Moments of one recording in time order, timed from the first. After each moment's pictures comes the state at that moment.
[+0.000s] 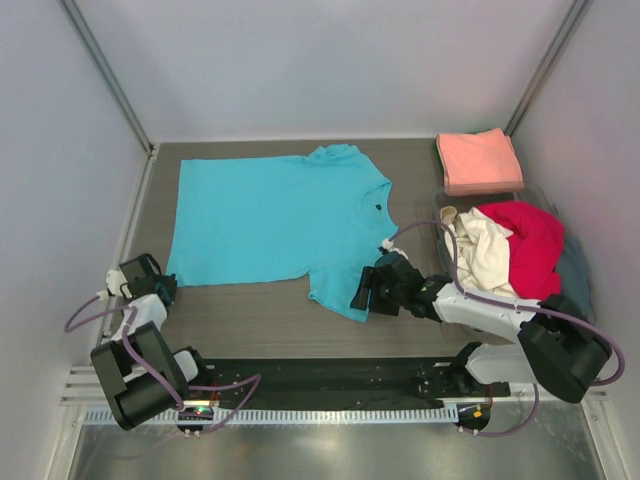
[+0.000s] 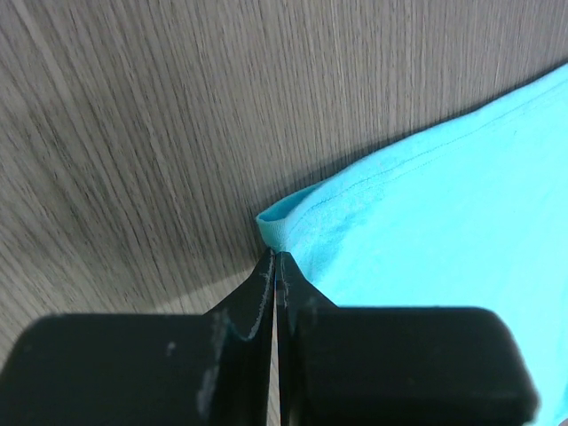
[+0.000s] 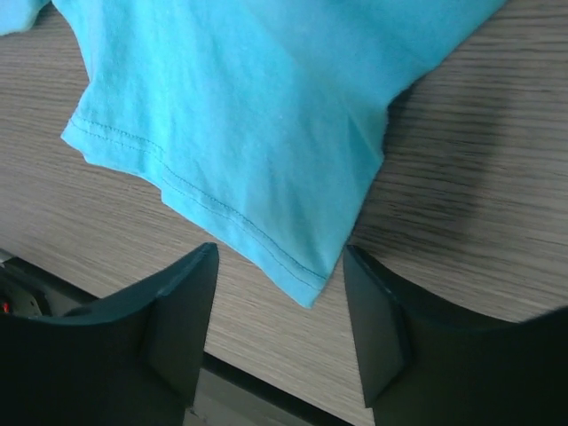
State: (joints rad) left arm 0.50 1.15 0.36 -0.07 -0.07 -0.97; right arm 0.74 1.25 0.51 -0.18 -0.04 0.86
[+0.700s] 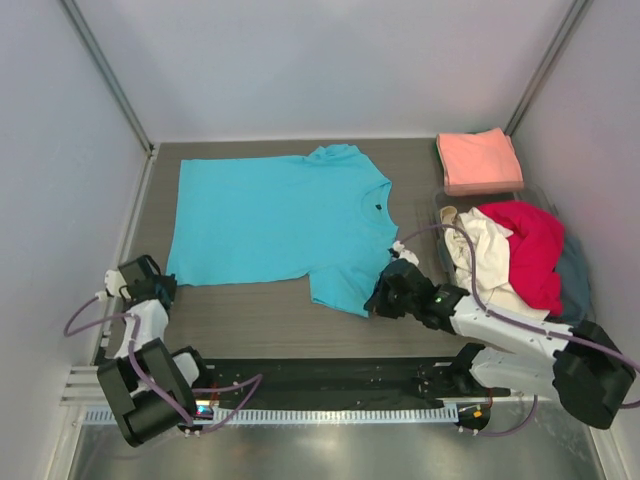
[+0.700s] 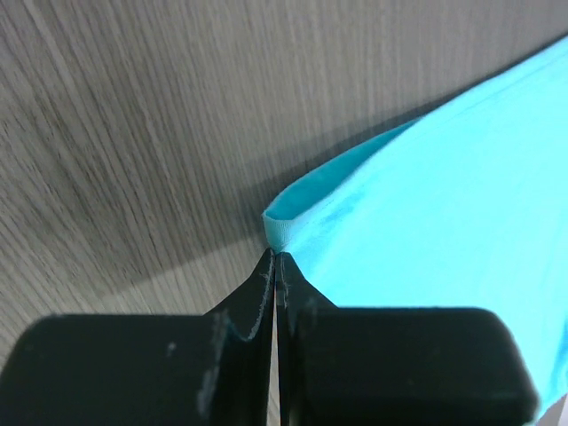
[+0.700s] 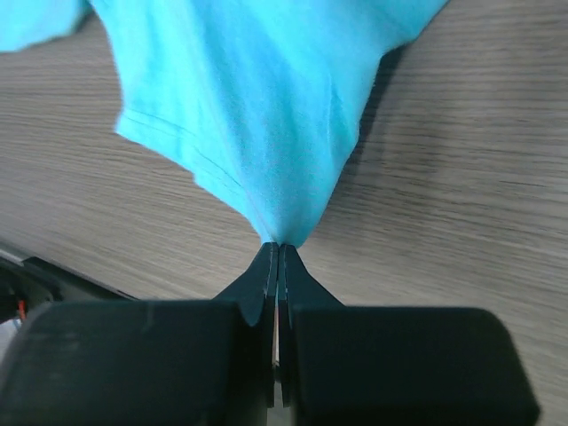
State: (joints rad) left arm 0.50 1.07 0.36 -0.12 -0.06 -0.97; right arm 0.80 1.09 0.46 -0.24 0.05 0.92
